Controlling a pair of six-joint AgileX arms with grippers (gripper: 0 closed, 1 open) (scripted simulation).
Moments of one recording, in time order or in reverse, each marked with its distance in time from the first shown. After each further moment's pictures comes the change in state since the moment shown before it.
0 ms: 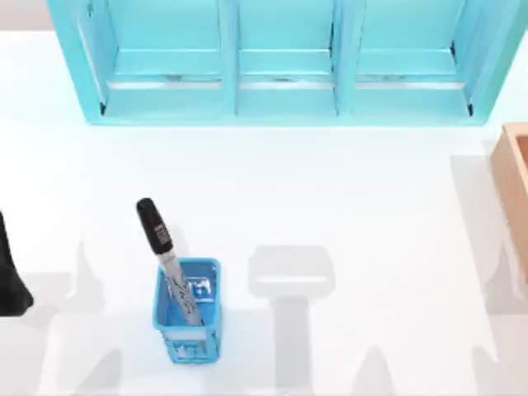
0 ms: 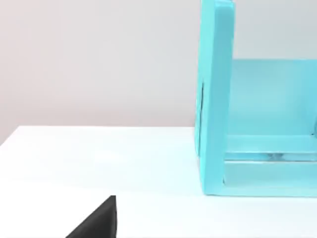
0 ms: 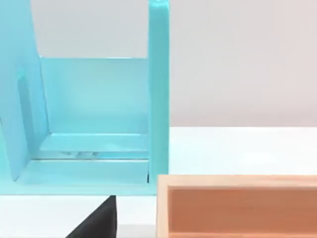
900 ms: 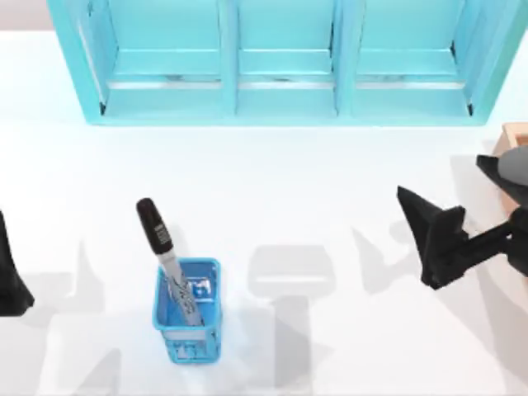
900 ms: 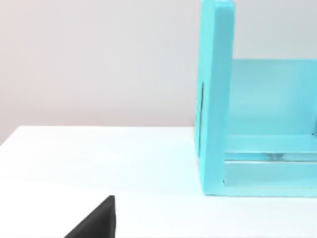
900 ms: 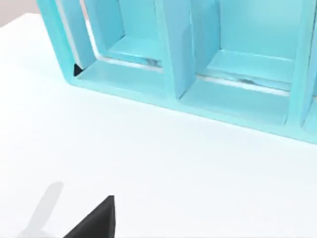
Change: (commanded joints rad) left arm 0.000 0.000 0.000 0.000 0.000 0.000; right arm 0.600 0.862 0.422 0.155 0.053 0.166
